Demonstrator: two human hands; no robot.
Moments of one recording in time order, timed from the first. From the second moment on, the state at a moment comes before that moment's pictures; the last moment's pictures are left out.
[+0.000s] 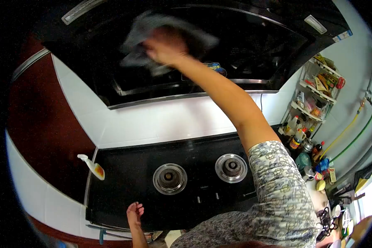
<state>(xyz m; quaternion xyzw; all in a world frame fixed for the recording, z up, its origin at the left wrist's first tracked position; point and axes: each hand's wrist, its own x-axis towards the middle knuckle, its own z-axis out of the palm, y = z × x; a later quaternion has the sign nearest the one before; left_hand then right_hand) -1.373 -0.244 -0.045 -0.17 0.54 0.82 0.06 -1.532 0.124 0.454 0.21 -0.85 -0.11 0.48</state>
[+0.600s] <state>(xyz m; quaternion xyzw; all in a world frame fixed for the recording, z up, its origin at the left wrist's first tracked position) -1.378 -0.294 -0.080 -0.20 0.37 0.90 0.15 -1.501 0.464 0.474 -0.34 -0.68 -0.05 0.65</state>
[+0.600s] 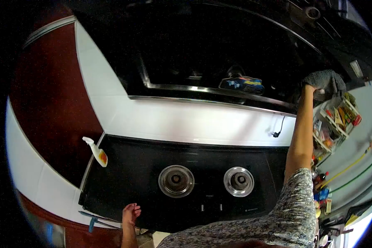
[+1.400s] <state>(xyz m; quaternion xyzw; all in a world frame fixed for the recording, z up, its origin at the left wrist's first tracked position) -1.344 -0.288 -0.086 -0.23 0.47 0.85 0.06 -1.541 0.036 0.439 0.40 -0.87 0.04 0.28</state>
